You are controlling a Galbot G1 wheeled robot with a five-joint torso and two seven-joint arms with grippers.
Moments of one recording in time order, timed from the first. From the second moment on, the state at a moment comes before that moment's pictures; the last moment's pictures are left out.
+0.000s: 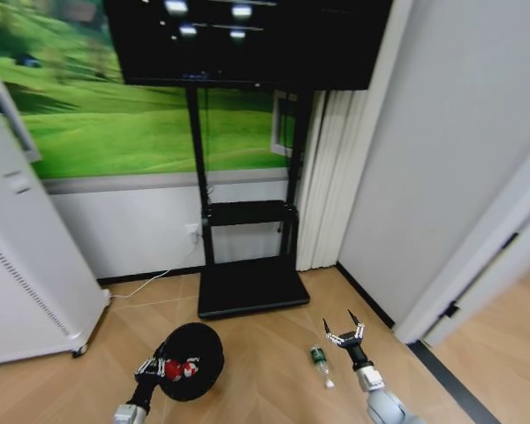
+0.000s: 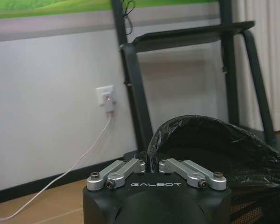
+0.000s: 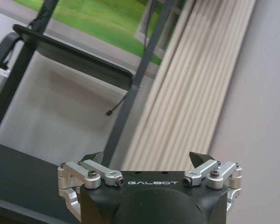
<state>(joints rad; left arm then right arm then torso) 1.51 -0.80 -0.14 -1.66 -0.40 -0.45 -0.46 -1.12 0.94 0.05 1.15 0.14 0.80 0.35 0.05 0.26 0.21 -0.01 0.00</state>
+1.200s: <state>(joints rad) 1.53 -0.85 -0.11 -1.68 -0.36 -0.50 -0.45 -1.09 0.93 -0.06 1.13 0.08 0.80 0.35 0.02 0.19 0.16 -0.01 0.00</state>
